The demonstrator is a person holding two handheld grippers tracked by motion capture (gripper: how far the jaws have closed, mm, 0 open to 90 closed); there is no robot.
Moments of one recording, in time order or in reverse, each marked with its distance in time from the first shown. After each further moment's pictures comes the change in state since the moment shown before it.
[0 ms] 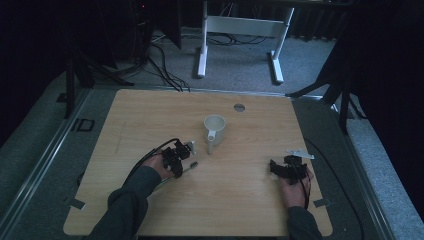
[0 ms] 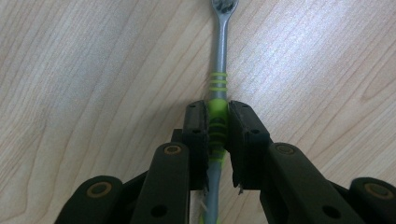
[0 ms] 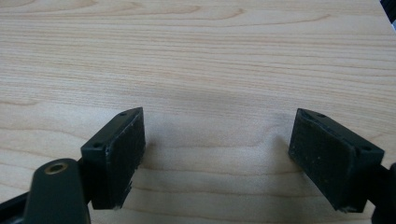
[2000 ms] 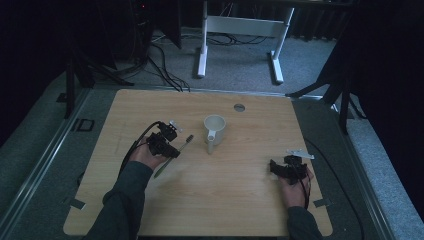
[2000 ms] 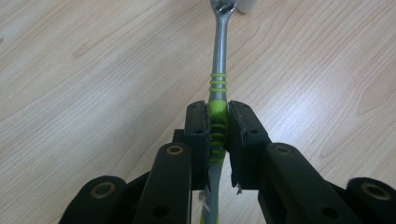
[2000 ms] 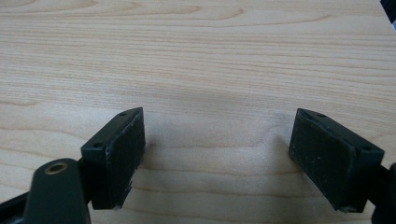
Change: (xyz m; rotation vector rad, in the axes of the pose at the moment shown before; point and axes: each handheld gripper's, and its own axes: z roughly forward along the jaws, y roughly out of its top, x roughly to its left) left arm 0.021 -0.028 -0.064 -0.391 0.020 -0.152; right arm 0.000 0.000 0.000 -0.001 0.000 0.000
